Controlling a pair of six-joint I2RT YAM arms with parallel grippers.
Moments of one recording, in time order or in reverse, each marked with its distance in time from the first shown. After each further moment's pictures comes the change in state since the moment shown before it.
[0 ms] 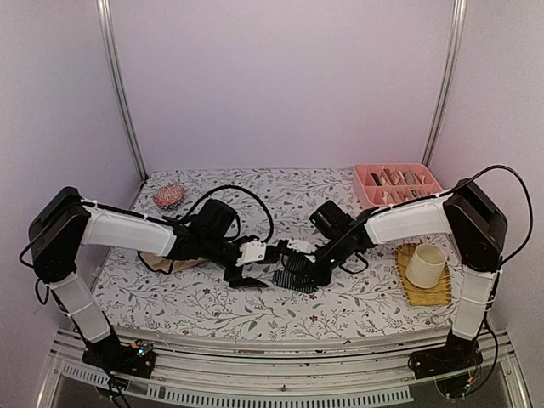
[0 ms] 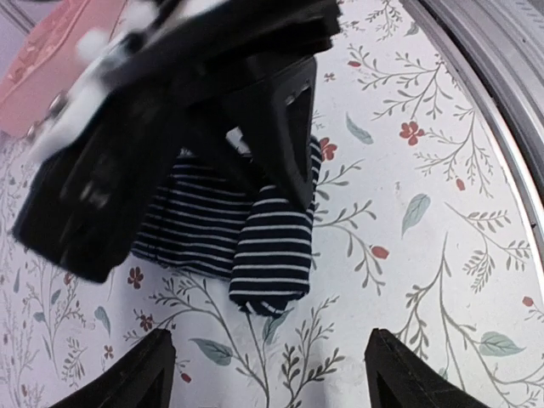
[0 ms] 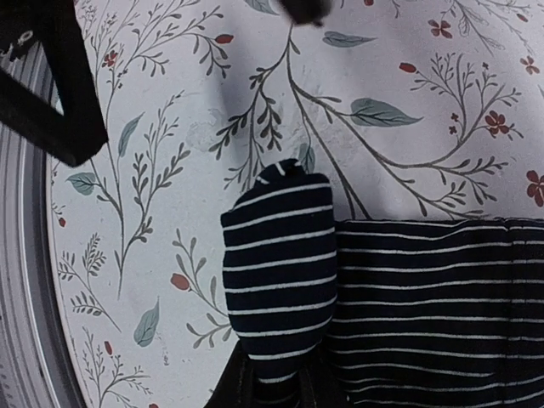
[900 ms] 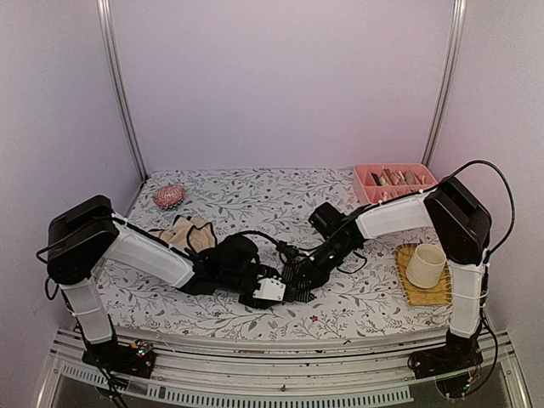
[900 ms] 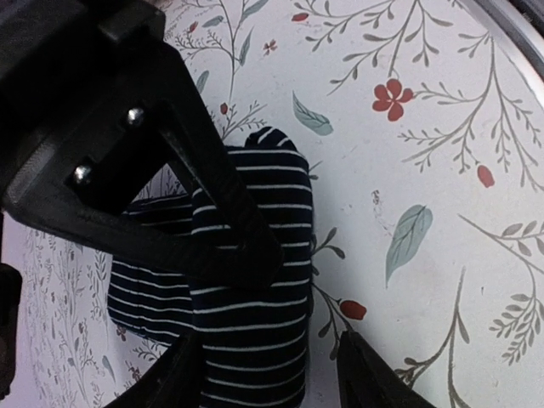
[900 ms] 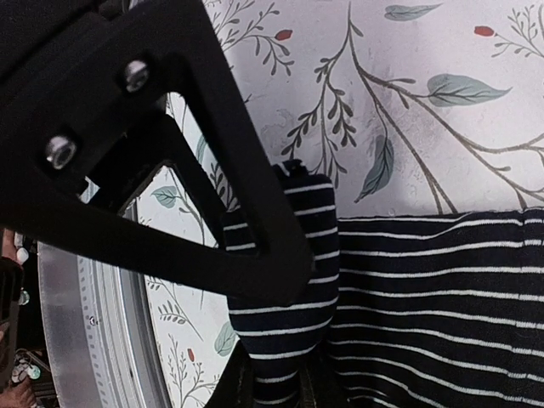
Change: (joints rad) left arm -0.233 0.099 -0.120 0.313 -0.311 0.121; right arm -0.060 0.132 0.103 -0.128 -0.340 0.087
